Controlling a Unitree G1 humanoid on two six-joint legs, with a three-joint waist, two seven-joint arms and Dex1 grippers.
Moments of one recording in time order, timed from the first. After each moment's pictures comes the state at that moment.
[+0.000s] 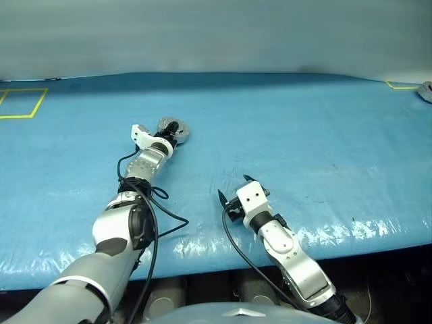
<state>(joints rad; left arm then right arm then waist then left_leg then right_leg) -0.92 0.13 0.49 1.12 -0.92 0.29 -0.19 0.06 -0.26 0.42 -0.31 -0.03 0.30 0.00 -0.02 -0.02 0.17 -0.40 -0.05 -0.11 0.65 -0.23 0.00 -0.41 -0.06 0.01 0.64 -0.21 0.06</state>
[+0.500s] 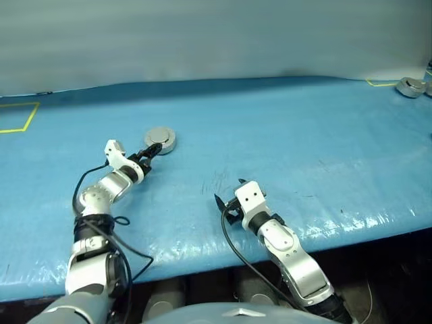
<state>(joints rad) -0.35 0.30 0.37 0.26 -0.86 0.84 -0.15 0.07 -0.21 0.38 -0.31 -0.01 0.38 0.16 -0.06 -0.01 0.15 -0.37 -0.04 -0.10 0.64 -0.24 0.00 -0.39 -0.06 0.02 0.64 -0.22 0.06</state>
